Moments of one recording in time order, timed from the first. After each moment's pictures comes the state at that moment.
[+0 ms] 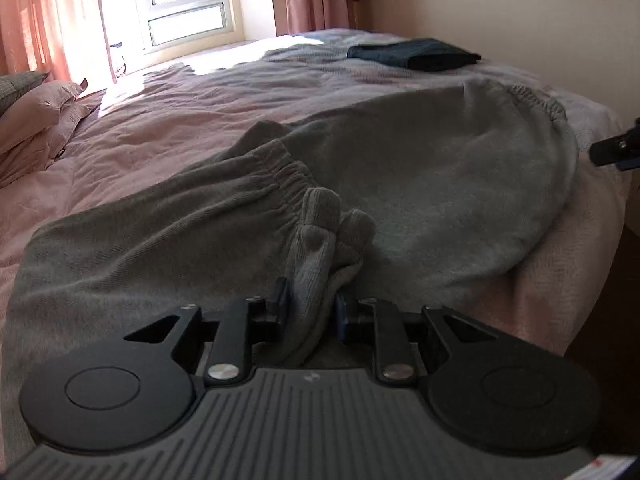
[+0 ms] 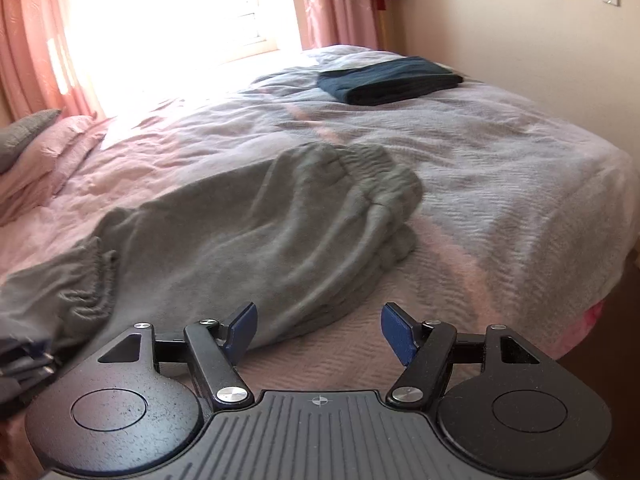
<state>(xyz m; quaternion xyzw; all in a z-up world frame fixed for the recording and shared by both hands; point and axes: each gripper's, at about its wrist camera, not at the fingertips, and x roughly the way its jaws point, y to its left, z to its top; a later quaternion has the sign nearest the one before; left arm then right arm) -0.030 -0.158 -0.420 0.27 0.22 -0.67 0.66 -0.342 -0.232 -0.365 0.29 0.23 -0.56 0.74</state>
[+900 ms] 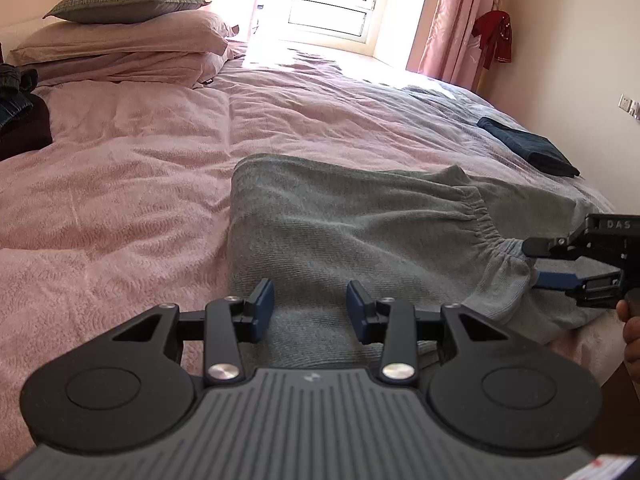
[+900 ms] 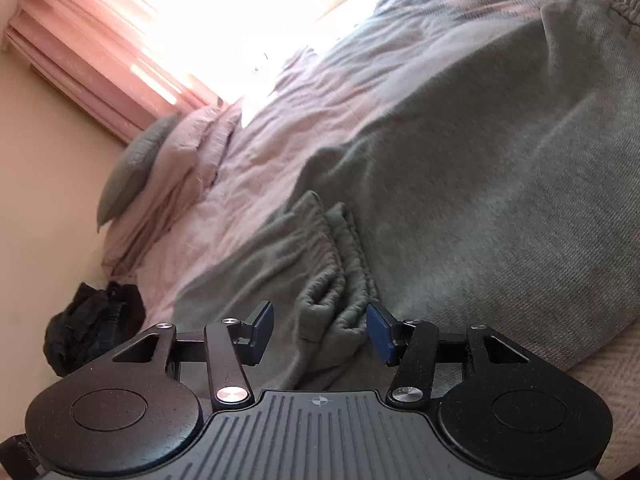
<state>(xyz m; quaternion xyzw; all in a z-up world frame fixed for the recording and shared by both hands) 0.118 -0.073 -0.401 0.12 0.32 -0.56 0.75 -0.191 -0.263 -0.416 0.50 0.16 -0.34 0.78</state>
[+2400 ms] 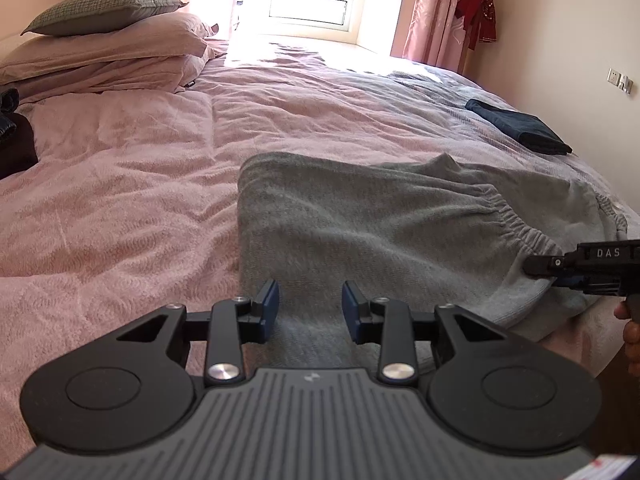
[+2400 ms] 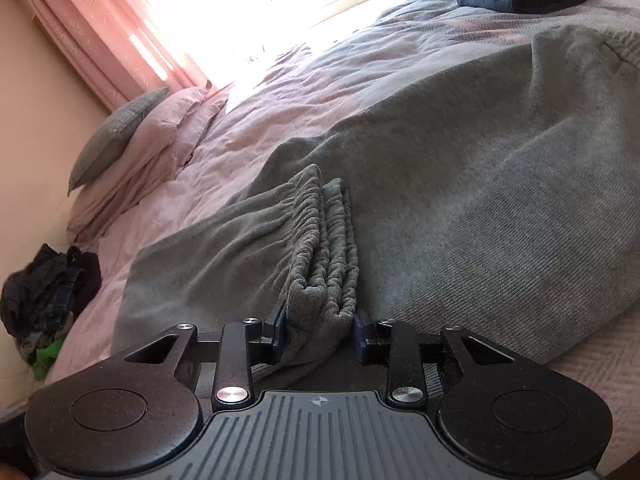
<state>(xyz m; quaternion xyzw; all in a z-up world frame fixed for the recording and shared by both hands) 0.117 -0.088 -0.391 0.16 0.31 -0.58 0.74 -0.196 -0.246 -0.421 0.40 0.21 -0.38 0.80</state>
